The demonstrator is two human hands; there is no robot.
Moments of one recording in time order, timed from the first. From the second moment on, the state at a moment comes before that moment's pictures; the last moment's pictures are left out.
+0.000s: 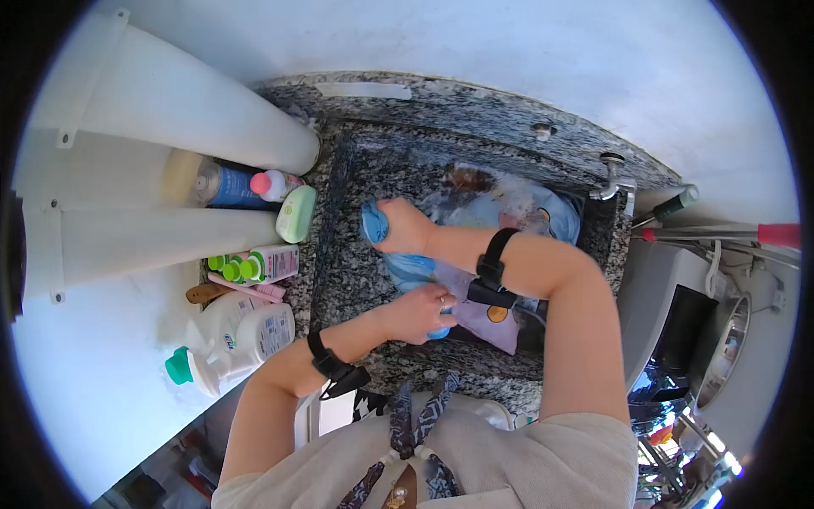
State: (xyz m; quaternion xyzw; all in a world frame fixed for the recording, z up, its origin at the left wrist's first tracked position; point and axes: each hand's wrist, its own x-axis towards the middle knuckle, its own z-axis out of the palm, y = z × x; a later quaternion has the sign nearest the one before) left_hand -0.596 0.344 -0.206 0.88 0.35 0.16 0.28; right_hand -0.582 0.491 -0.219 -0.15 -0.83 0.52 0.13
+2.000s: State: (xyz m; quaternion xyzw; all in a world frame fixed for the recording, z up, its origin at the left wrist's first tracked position) left_hand -0.624 0.305 0.044 0.55 0.27 0.66 0.44; right_hand -0.423 0.442 -0.036 -0.29 -0.24 0.89 0.26
